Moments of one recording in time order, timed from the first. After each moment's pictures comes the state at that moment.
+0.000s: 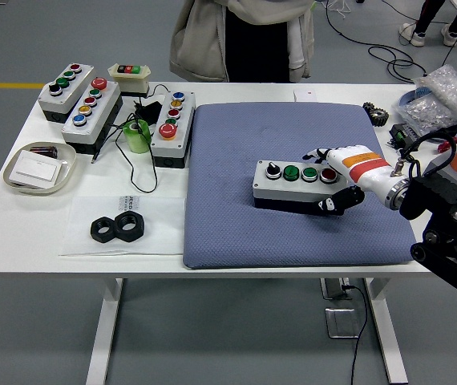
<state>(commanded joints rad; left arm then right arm) -0.13 0.12 -0.65 -0.25 0.66 0.29 0.26 0.82 -0.43 0.44 1.07 -1.75 -0.22 0.01</state>
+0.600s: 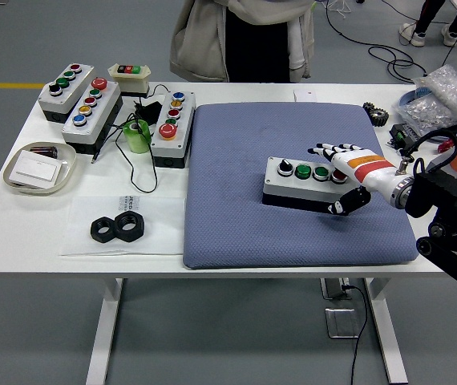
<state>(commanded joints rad) -0.13 0.12 -0.65 -0.25 0.65 0.29 0.25 0.81 -0.43 0.49 1.05 -1.74 -0.12 0.02</state>
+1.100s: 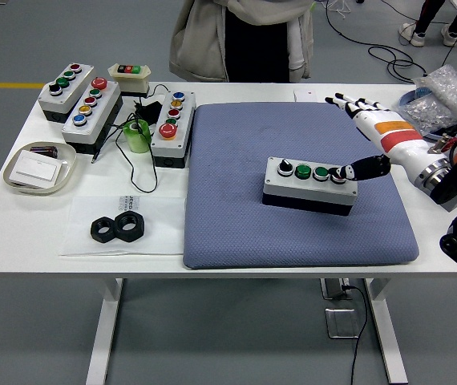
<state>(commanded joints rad) -0.13 0.12 -0.65 -0.25 0.66 0.29 0.25 0.66 -0.55 0.72 1.37 -1.74 -0.33 -0.10</state>
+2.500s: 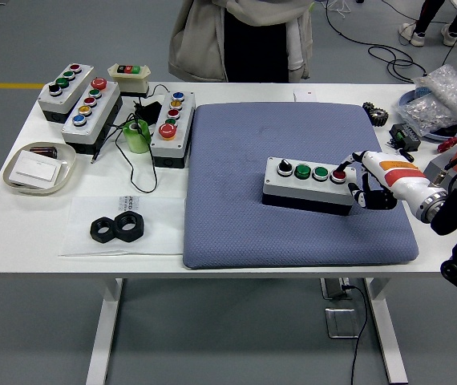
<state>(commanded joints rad) -0.13 0.12 -0.65 -0.25 0.66 0.29 0.25 0.65 -0.55 0.59 1.29 -1.67 -0.22 -0.15</state>
